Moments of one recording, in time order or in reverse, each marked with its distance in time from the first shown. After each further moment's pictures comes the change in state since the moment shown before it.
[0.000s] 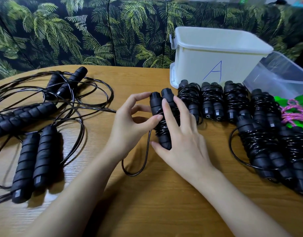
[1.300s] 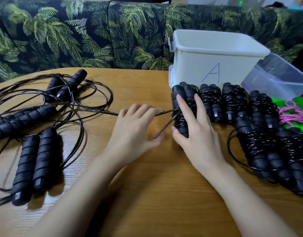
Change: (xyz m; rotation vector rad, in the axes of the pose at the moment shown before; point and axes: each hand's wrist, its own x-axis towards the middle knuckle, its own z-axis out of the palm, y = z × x) left_hand 0.001 -0.011 -0.004 1.060 -0.132 0.482; right_hand 0.006 0.029 -0.012 0.142 -0.015 0.155
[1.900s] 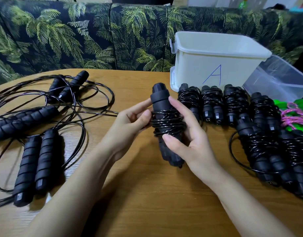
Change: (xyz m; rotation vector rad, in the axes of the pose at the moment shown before) left_hand 0.007 -0.004 -0.010 -1.439 -0.094 -0.545; right_hand -0.009 -0.023 -0.005 0.992 -0.167 -0.101
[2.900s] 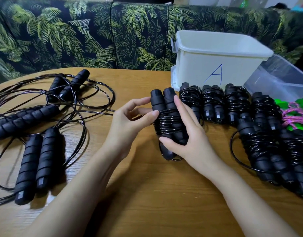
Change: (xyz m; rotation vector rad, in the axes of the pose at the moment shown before) left_hand -0.006 0.007 0.012 0.101 0.259 0.054; right_hand 0.007 0.018 -0.011 -0.398 -0.008 0.059
